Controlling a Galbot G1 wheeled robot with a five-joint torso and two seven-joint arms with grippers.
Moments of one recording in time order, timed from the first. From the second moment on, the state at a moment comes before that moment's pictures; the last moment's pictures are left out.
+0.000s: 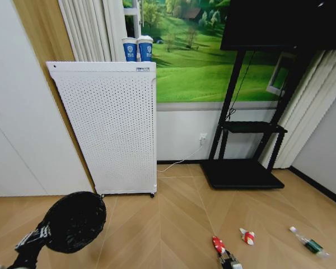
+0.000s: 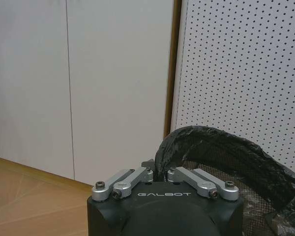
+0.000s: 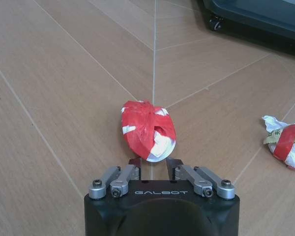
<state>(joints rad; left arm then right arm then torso) 1.88 -1.41 -1.11 -2.26 -0.58 0.18 -0.05 -1.37 1.30 0.58 1.08 -0.02 0.04 -0.05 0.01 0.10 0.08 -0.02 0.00</state>
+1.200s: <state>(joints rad) 1.88 -1.41 -1.10 -2.25 -0.58 0.17 -0.05 -1.32 1.30 0.53 1.10 0.02 0.05 -0.09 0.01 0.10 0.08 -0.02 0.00</state>
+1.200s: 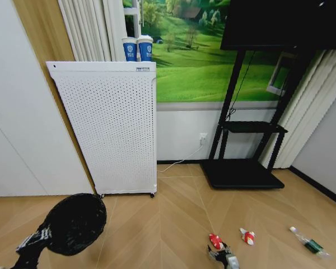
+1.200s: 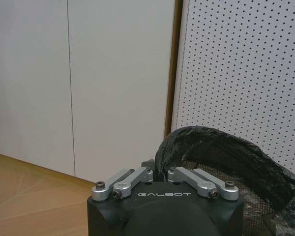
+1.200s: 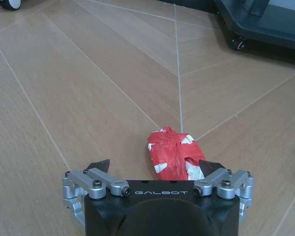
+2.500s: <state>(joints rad) 1.88 -1.40 -1.07 -2.25 -0.58 0.17 -0.06 -1.24 1.30 0.54 0.99 0.03 0.09 -0.07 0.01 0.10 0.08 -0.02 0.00</state>
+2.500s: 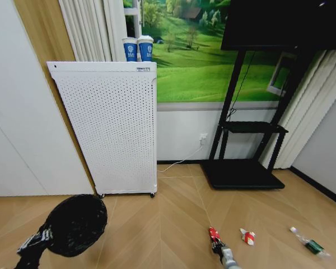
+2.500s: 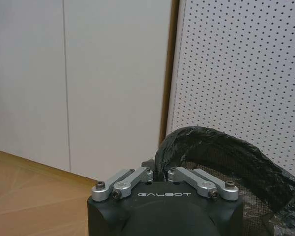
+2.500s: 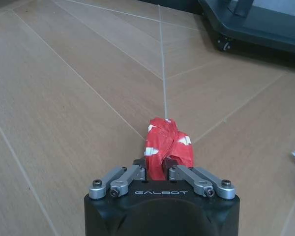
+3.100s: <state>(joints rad) 1.62 -1.05 -0.79 -1.98 -0.61 0.08 0.09 -1.53 1.18 0.62 1.61 0.28 0.16 -0.16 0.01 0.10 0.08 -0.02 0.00</state>
